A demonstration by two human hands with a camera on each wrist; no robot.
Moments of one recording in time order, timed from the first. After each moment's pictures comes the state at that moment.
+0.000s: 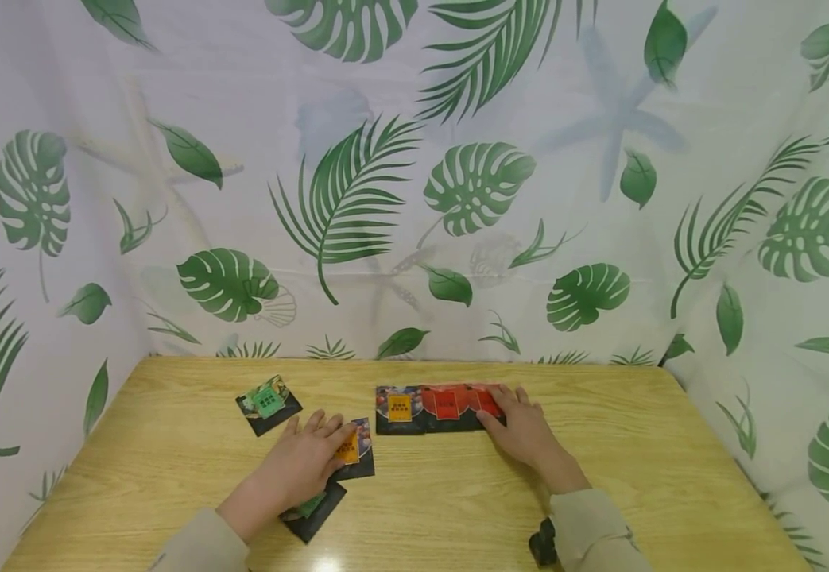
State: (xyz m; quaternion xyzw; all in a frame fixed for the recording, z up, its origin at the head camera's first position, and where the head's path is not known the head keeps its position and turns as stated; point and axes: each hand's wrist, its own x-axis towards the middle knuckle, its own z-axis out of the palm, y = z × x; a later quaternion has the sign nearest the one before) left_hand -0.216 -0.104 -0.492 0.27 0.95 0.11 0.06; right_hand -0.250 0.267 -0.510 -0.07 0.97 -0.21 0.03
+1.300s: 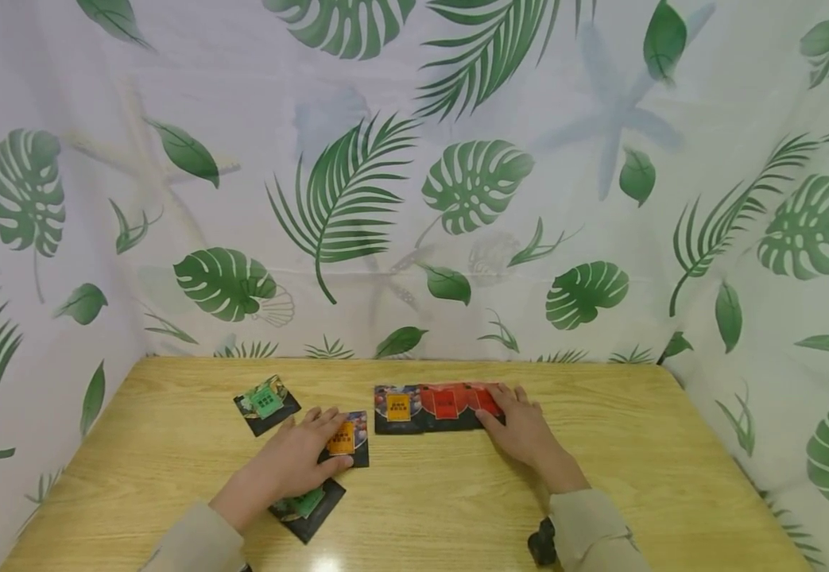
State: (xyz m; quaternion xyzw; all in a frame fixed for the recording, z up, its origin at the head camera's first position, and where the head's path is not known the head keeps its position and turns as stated) left_hand -0.231 -0.115 -0.495 0.25 0.94 0.18 0.11; right_hand -0.250 0.267 -0.510 -0.07 0.97 -0.22 0.04
